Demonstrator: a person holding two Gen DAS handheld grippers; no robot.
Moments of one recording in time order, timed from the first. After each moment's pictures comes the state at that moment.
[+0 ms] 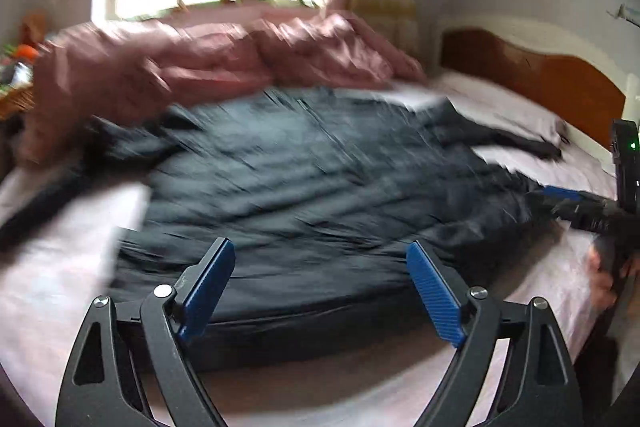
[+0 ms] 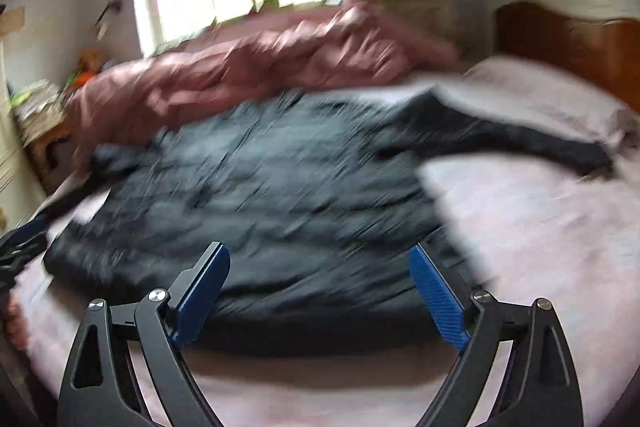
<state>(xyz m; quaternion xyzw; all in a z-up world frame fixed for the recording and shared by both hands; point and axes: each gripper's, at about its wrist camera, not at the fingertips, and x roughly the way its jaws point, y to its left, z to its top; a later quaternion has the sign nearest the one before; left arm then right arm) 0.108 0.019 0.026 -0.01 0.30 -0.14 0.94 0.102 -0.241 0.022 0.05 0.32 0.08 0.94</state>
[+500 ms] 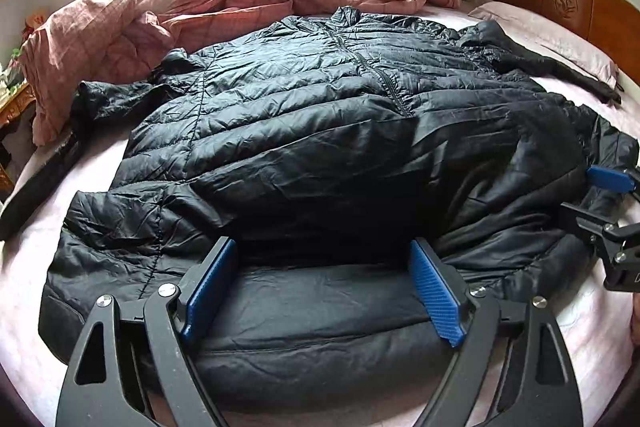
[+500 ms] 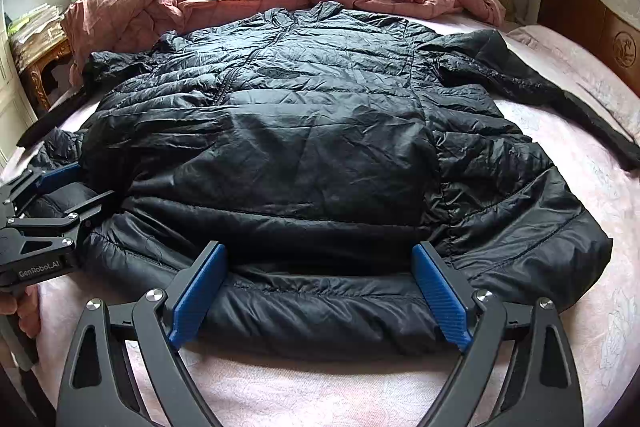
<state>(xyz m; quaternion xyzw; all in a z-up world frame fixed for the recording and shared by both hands) 0.142 -0.024 -0.023 0.07 0.39 -0.04 0.92 0.130 -0.195 -0.028 -0.03 0.41 0.09 0.91</state>
